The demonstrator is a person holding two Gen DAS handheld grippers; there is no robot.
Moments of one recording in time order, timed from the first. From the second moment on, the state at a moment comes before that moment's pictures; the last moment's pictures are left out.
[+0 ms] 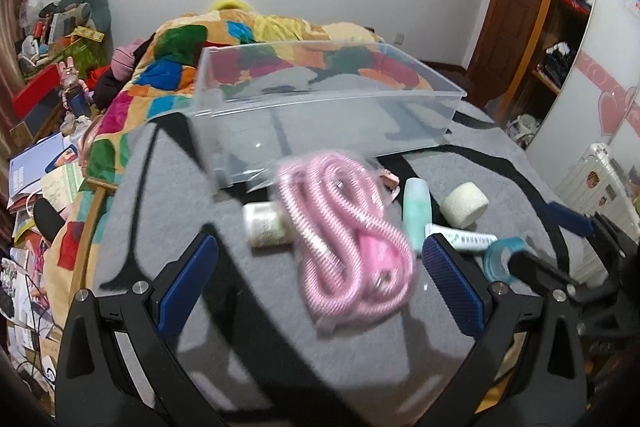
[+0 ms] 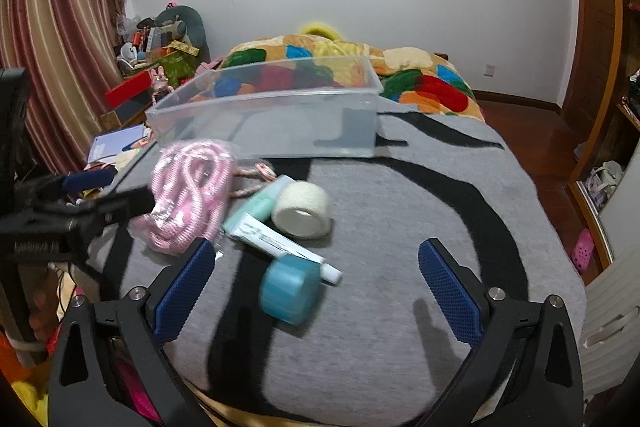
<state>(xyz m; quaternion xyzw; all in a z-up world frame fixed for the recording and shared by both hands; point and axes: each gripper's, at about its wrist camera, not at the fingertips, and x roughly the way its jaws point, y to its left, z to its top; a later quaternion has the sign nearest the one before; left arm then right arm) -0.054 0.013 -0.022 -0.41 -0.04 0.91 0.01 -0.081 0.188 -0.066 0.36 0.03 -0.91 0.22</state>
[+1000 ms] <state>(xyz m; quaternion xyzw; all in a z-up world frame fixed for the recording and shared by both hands) -0.047 0.024 -0.042 -0.42 -0.04 0.90 0.05 -0.087 0.197 -0.072 0.38 0.00 -0.89 0.27</state>
